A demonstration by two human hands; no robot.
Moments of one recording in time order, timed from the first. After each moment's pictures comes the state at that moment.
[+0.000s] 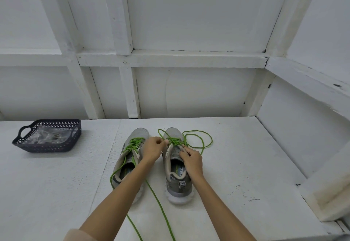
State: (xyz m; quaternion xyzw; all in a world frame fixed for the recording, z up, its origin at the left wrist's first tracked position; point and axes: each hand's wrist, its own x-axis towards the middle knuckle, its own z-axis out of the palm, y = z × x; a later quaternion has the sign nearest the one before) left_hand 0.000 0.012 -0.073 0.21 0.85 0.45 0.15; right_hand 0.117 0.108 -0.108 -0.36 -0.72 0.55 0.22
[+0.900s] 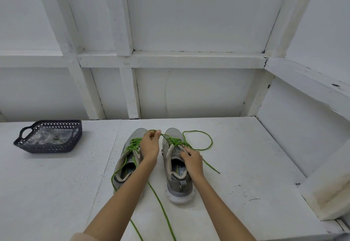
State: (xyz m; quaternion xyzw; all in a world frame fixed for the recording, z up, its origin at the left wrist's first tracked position) left_hand 0.007 0.017 -0.061 0.06 0.78 0.62 0.08; right_hand 0.119 0.108 -0.106 -0.35 -0.72 0.56 0.22
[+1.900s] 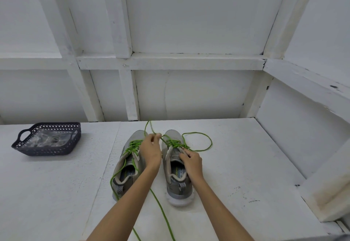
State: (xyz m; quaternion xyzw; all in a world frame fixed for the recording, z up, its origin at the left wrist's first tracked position) left_hand 0.023 0.018 -0.062 0.07 0.79 0.61 0.01; right_hand 0.119 0.104 -0.101 -0.36 -0.71 0.56 0.22
